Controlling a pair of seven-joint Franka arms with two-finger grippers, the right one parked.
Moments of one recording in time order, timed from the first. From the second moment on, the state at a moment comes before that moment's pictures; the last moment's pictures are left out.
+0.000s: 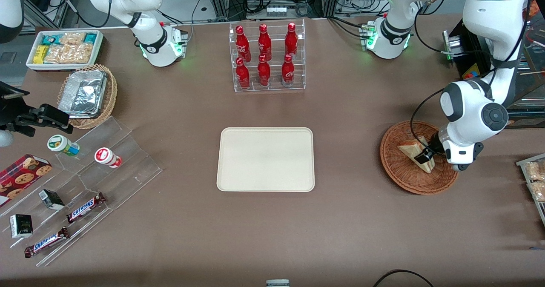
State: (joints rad) arm -0.02 0.31 0.08 -2.20 -0.09 2.46 -0.63
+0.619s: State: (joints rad) arm -0.04 0.32 0.07 -2.19 -0.10 2.44 -0.63
